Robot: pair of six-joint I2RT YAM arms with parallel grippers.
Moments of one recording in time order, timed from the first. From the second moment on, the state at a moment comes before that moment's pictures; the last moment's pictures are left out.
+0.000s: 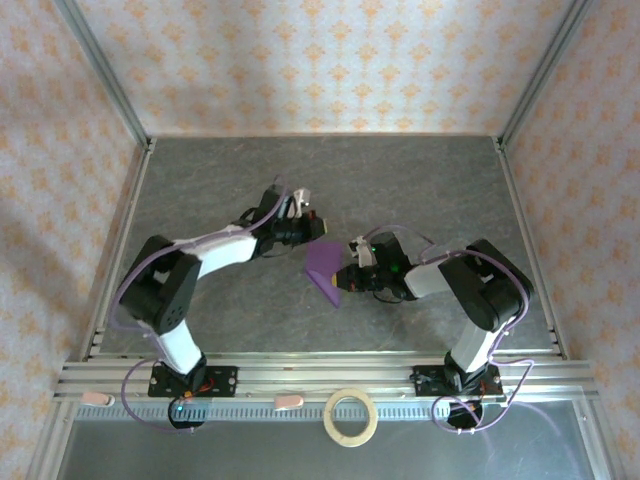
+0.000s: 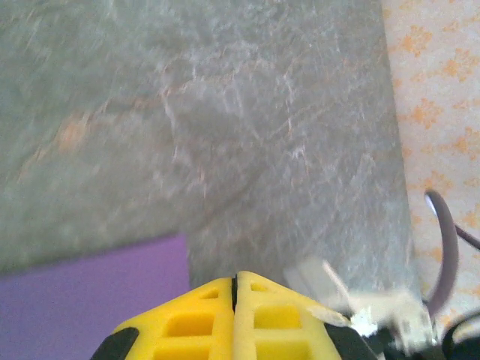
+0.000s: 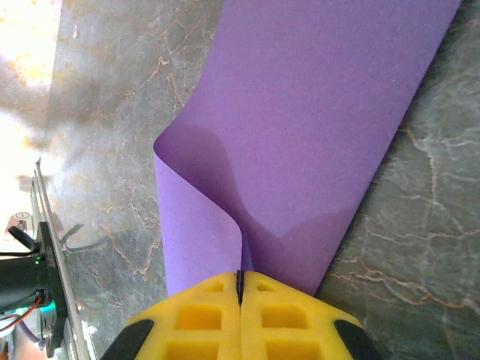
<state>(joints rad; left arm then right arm) -0.47 1.78 1.04 0.05 0.43 -0.74 0.56 1.73 0.55 0.42 -0.65 0.59</state>
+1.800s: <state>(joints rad) -0.50 2.01 1.18 -0.13 0.38 -0.54 0.56 1.73 0.60 0.31 -0.65 0.56</state>
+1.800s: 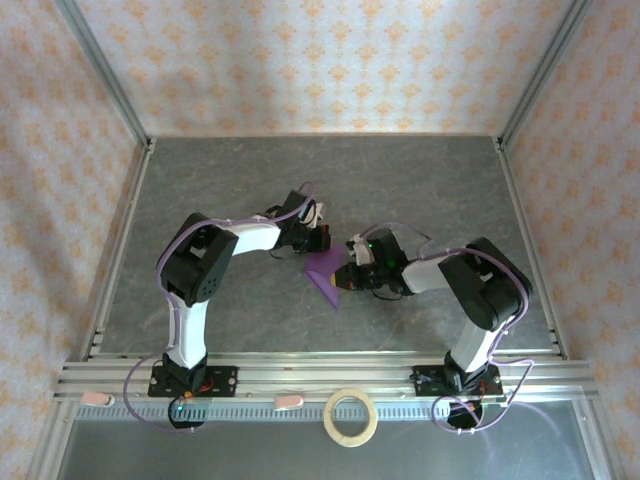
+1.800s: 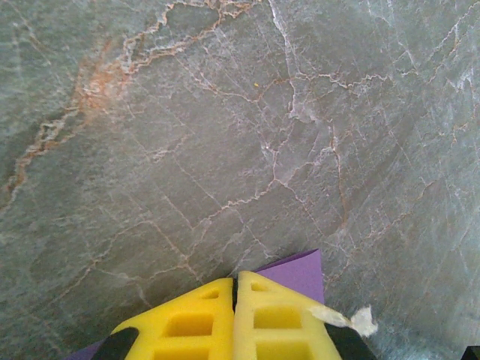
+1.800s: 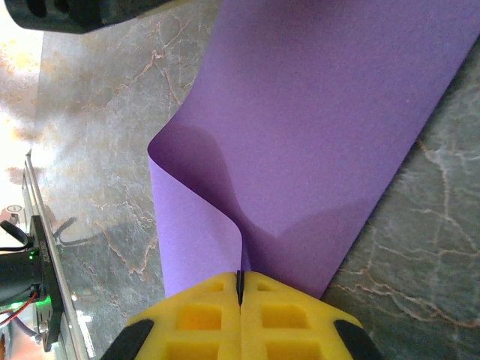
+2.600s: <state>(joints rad) -0.50 2.01 1.19 -0.15 0.36 -0.54 0.57 1.73 0.61 0.31 -0.62 0.53</state>
